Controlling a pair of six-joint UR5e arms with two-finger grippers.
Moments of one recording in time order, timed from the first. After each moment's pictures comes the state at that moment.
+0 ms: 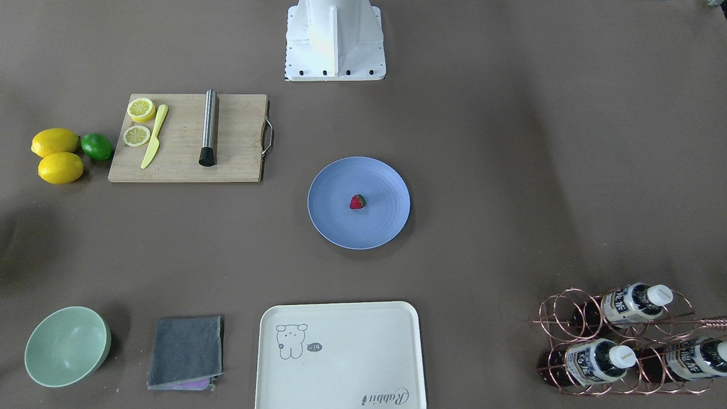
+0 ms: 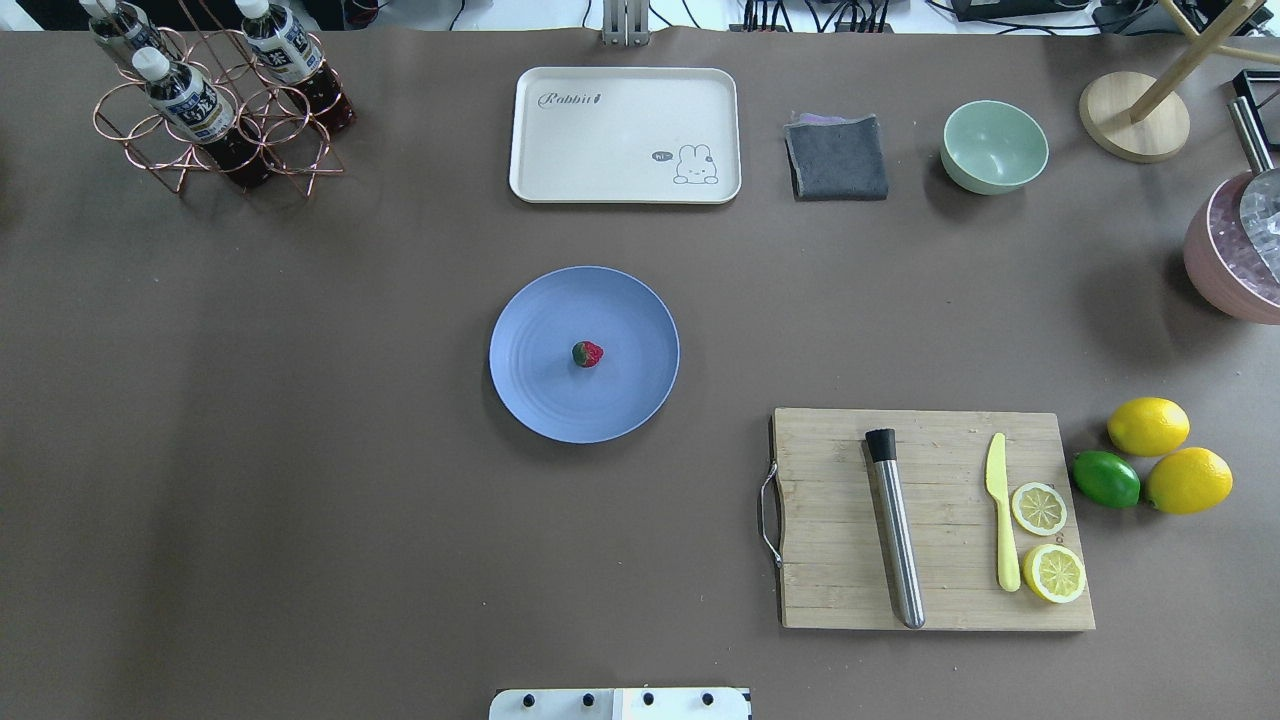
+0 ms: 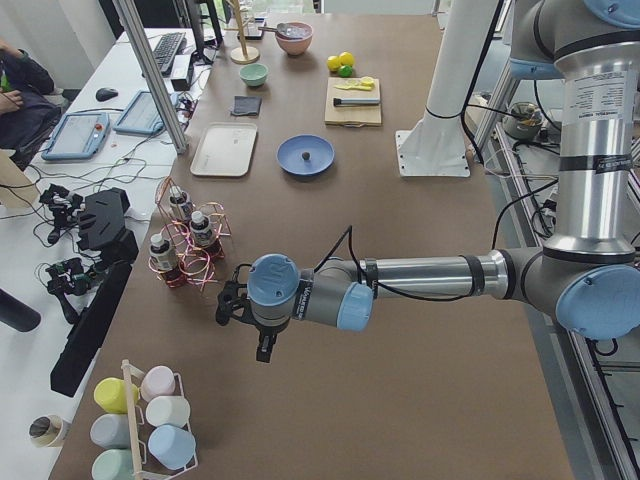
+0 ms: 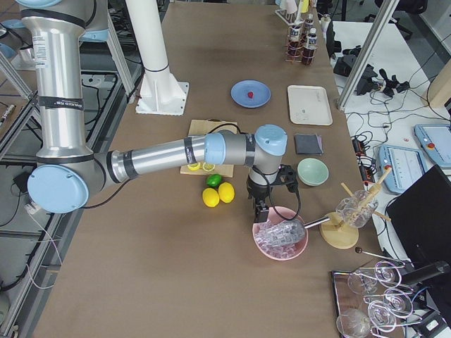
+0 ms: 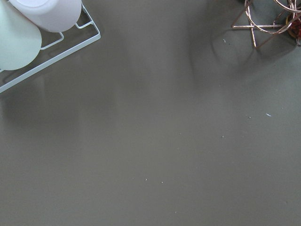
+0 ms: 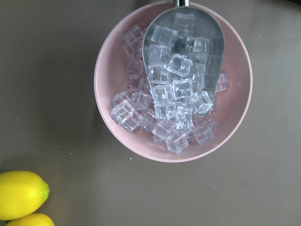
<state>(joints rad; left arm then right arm) -1.61 -1.52 -1.56 -1.85 -2.46 -0.02 1.49 -1.57 1.80 -1.80 2.20 -0.16</state>
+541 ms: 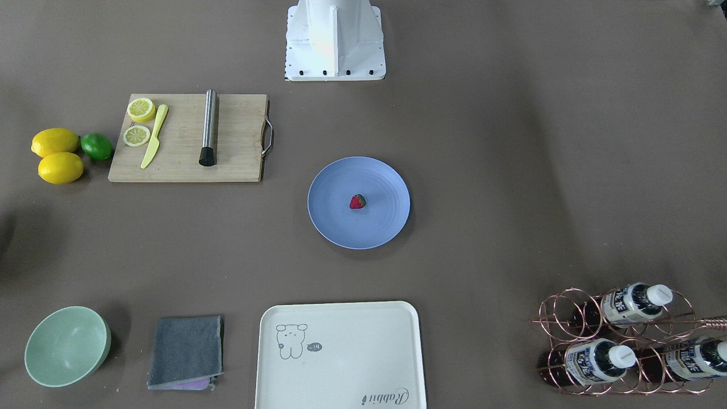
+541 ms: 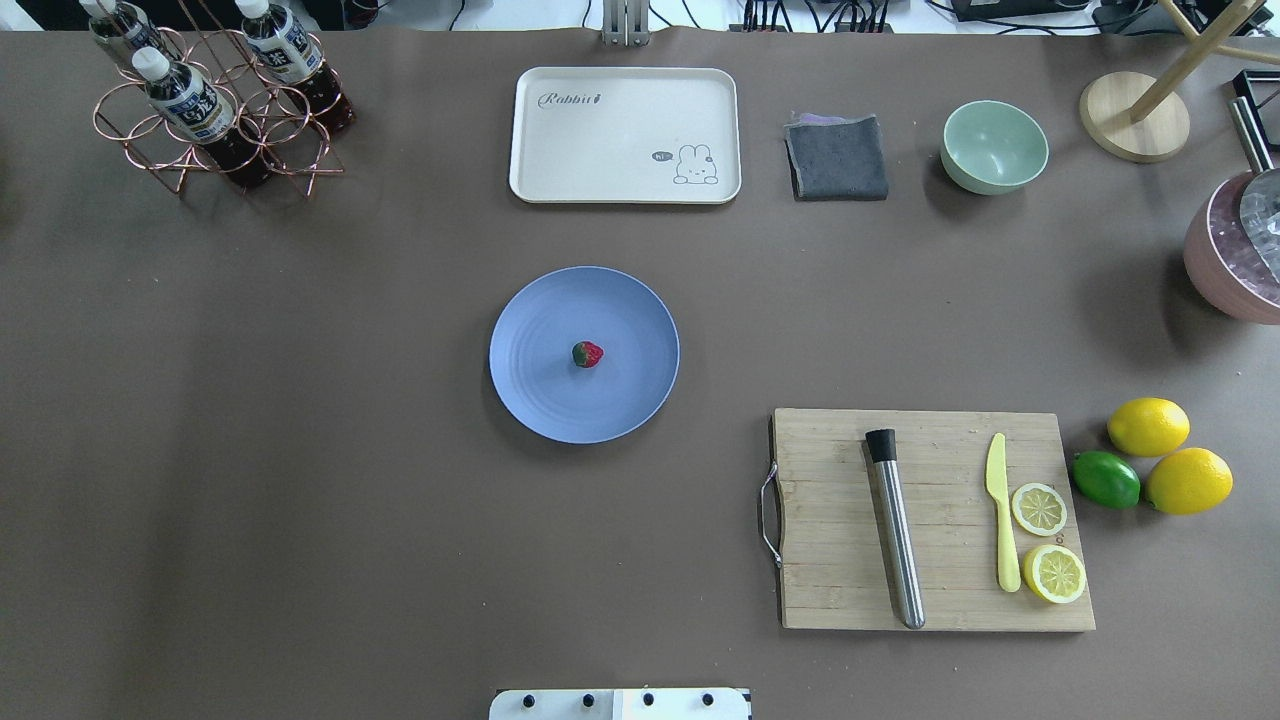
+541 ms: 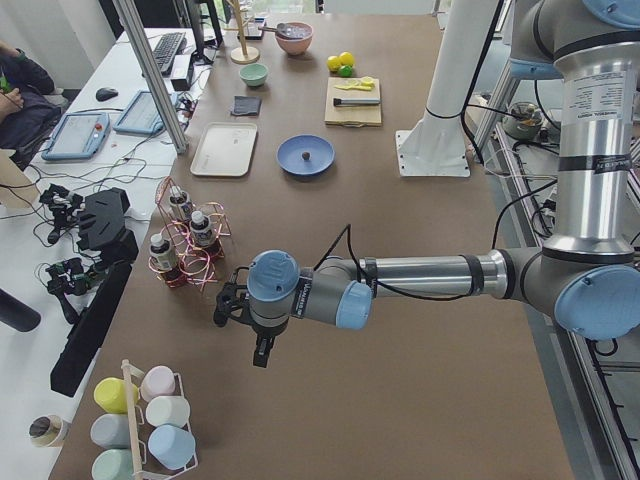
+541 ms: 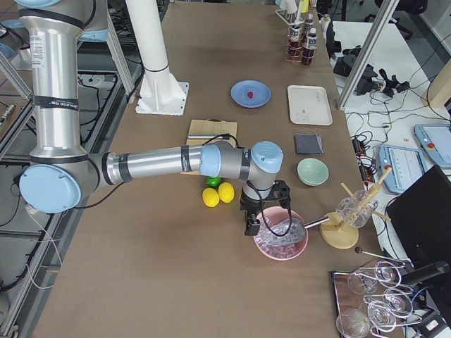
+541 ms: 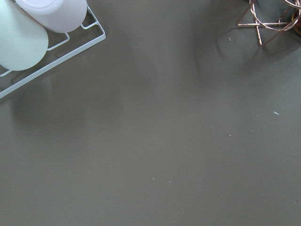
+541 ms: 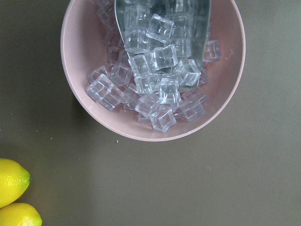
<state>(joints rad) -1.60 -1.52 -1.56 -1.85 -2.34 -0.02 1.50 -1.59 1.75 -1.80 2.21 -0.16</state>
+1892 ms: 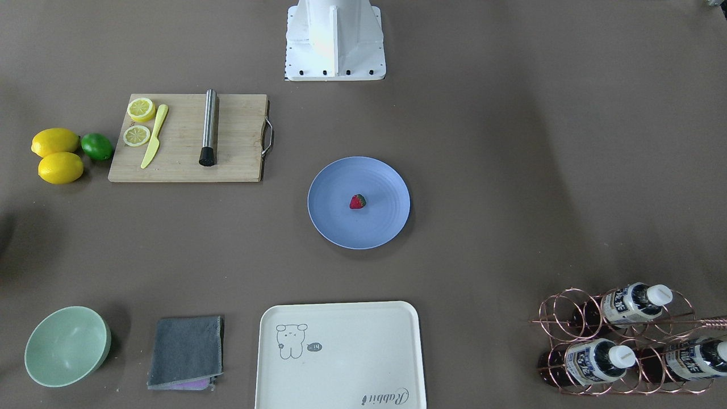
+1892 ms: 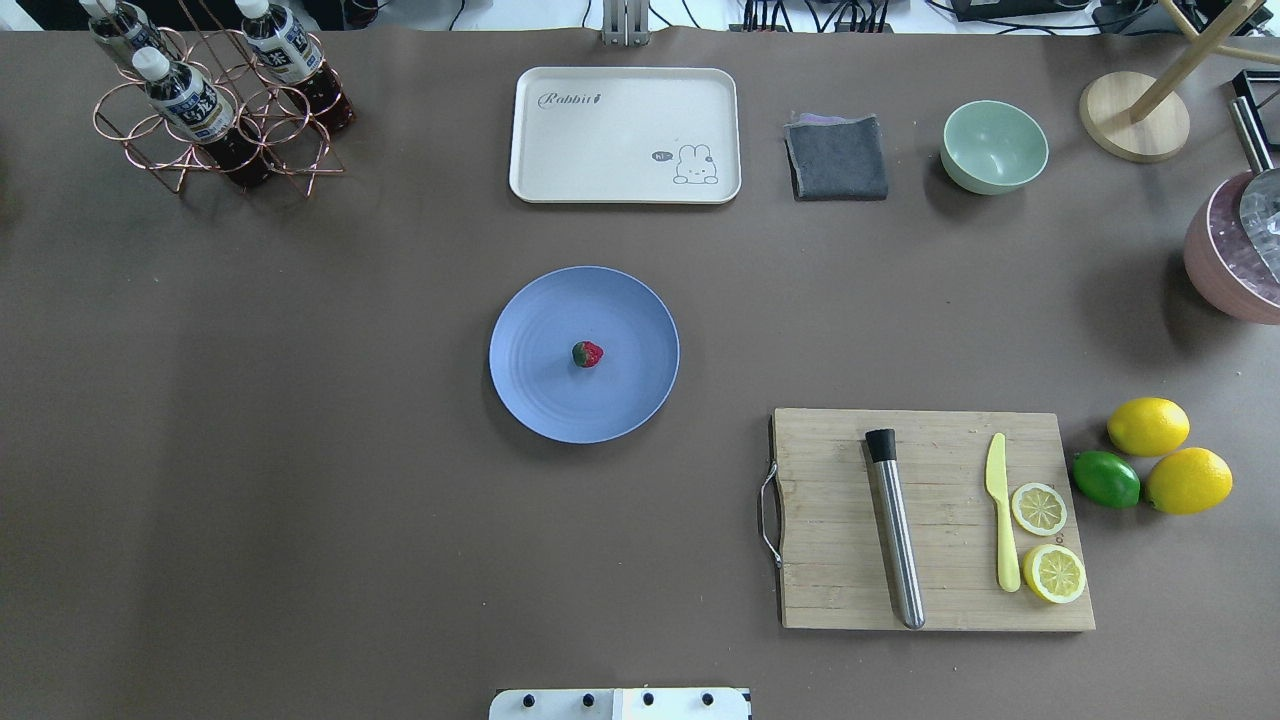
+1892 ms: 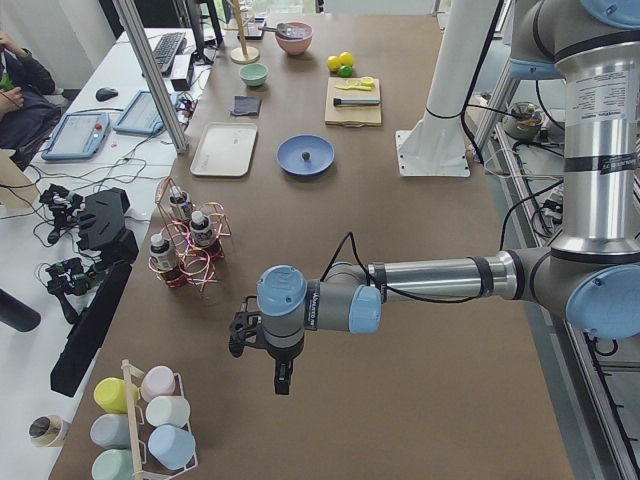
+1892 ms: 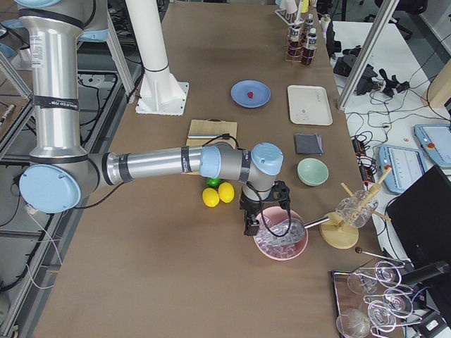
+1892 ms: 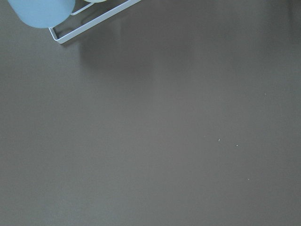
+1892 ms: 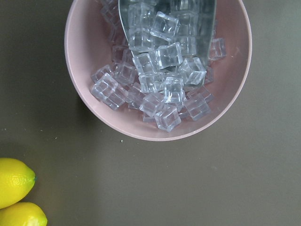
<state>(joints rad) -1.59 -1.48 -1.56 -1.73 -2.26 -0.03 1.50 -1.59 1.75 -1.80 2.23 -0.16</state>
